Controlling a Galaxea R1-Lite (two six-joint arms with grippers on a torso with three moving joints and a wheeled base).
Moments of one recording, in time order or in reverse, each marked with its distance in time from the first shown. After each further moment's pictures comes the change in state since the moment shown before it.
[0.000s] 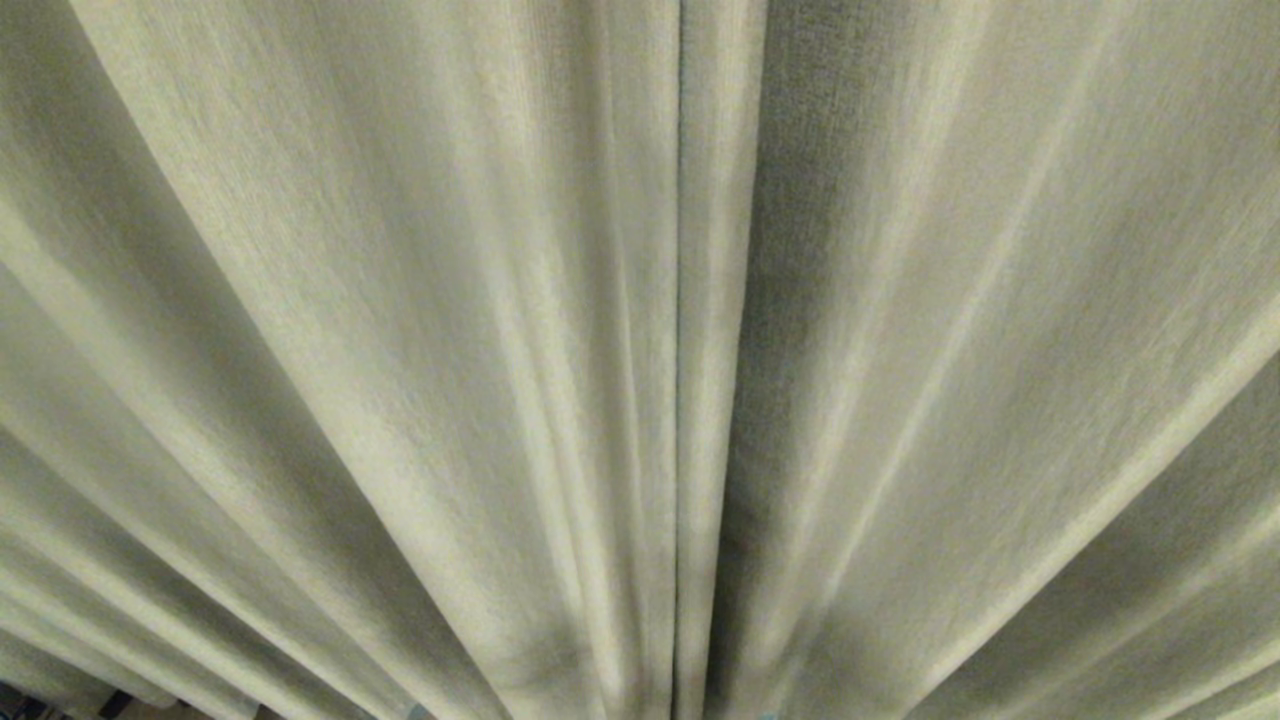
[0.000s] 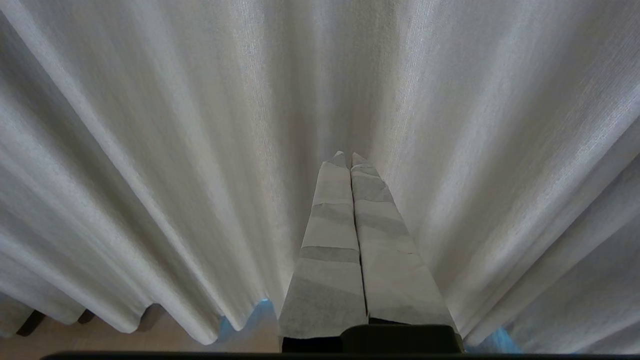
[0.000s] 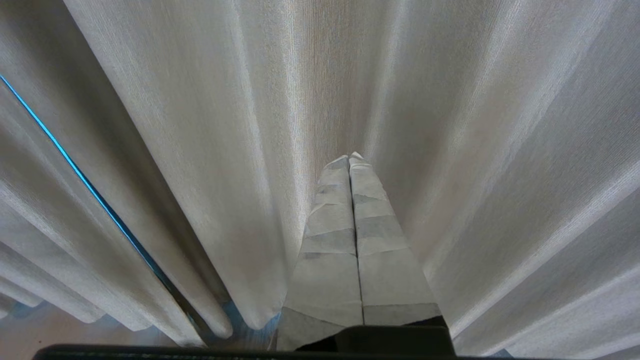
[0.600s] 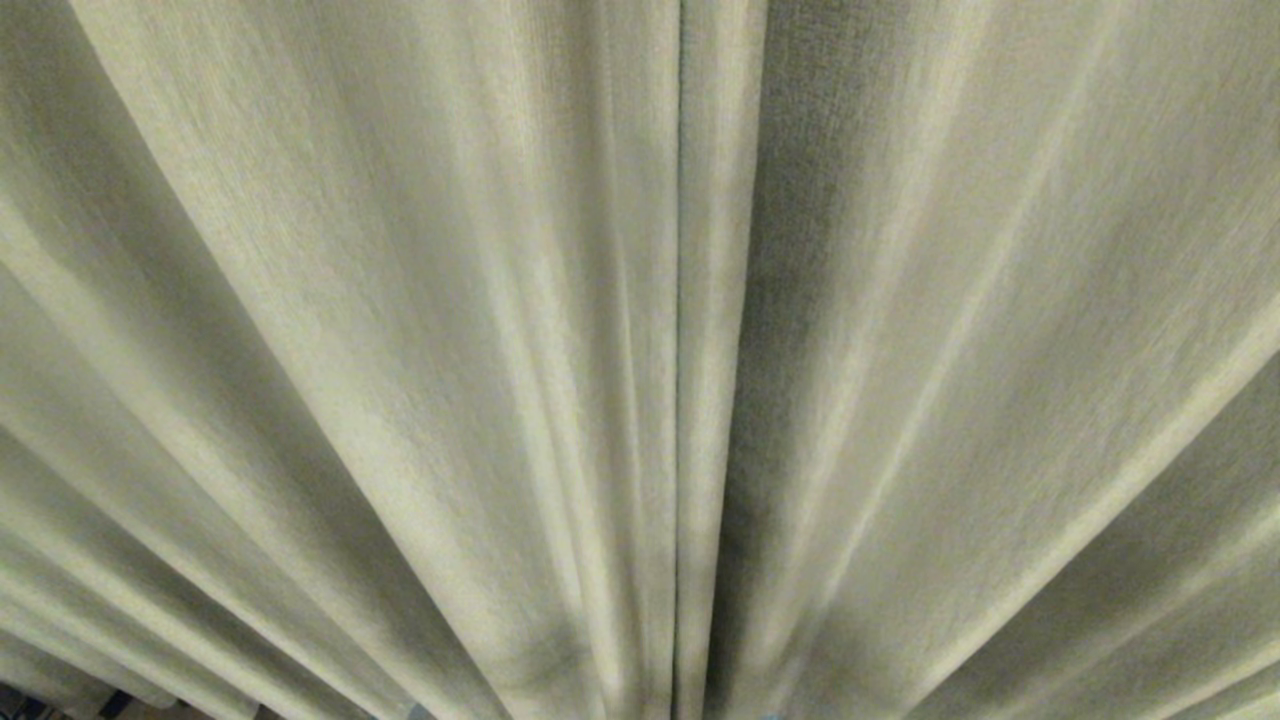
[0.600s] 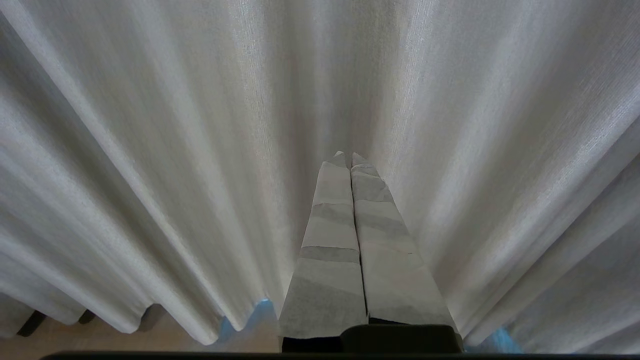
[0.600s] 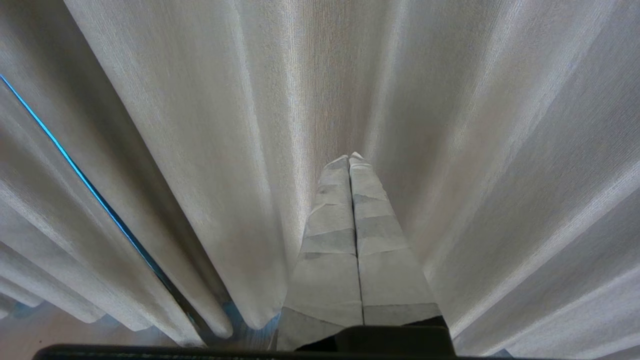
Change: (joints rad) left arm 0.000 0.000 0.000 0.000 -0.001 0.002; right arm 0.000 0.000 0.000 0.000 0.000 0.000
